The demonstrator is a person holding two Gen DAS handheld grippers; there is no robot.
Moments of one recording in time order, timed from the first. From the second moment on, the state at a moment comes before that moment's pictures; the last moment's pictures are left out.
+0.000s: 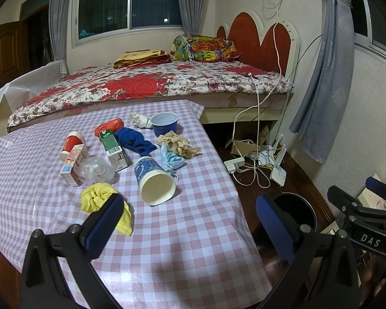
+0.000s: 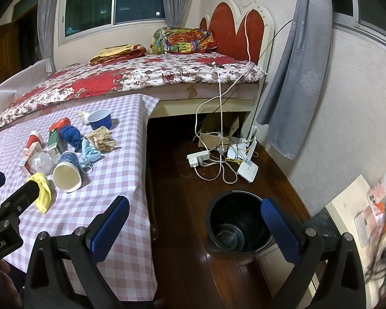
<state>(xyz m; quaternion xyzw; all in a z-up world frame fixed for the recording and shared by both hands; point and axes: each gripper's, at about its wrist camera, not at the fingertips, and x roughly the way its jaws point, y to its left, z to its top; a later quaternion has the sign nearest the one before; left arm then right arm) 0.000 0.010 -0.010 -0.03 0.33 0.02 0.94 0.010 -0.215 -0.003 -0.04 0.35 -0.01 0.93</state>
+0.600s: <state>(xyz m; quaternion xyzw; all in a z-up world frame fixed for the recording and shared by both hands) 0.000 0.010 -0.010 -0.03 0.33 0.02 0.94 0.010 -0.215 -0.003 -0.05 0.35 -0.01 0.93</state>
